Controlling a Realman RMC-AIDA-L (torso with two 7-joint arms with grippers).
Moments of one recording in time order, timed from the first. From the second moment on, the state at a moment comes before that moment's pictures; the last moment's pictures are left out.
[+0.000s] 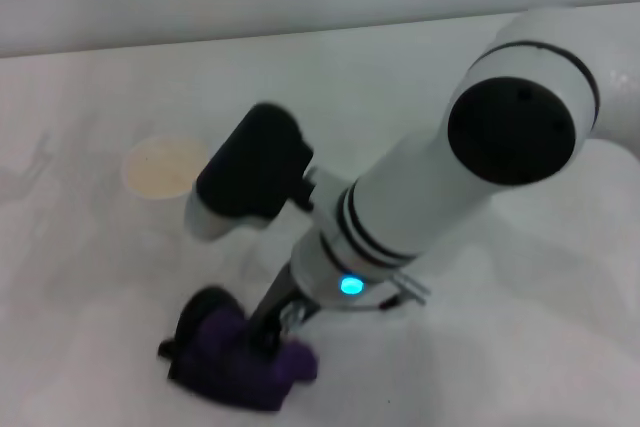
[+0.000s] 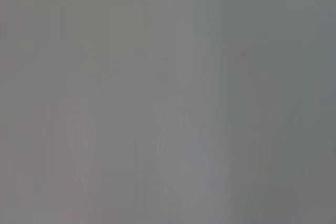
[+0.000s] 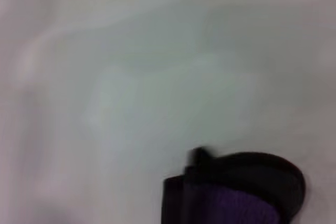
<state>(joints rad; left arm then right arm) -0.27 -2.08 1.10 0.44 -2.46 -1.06 2.76 0.75 2.03 -2.23 -1.22 0.95 1.04 -0.15</state>
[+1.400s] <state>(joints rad) -0.27 -2.08 1.10 0.43 -2.48 -1.08 2.76 0.74 2.03 -2.38 -1.26 0.91 0.90 0.04</state>
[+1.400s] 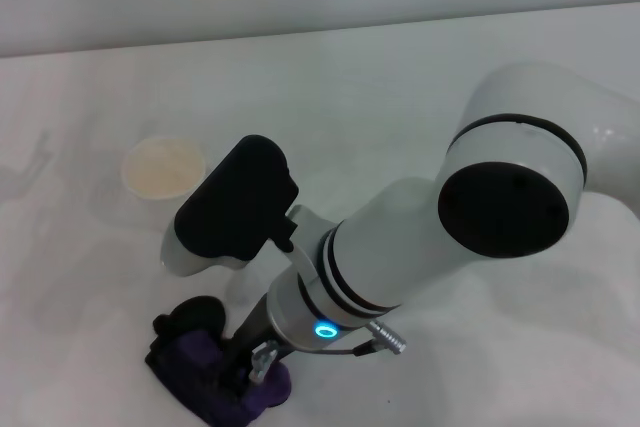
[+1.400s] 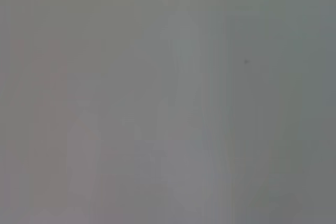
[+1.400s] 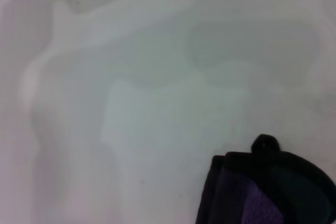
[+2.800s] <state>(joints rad) -0.29 -2.08 1.10 0.37 -2.54 -1.08 2.76 0.43 2.01 -1.37 -1.28 0.43 1.36 -0.42</state>
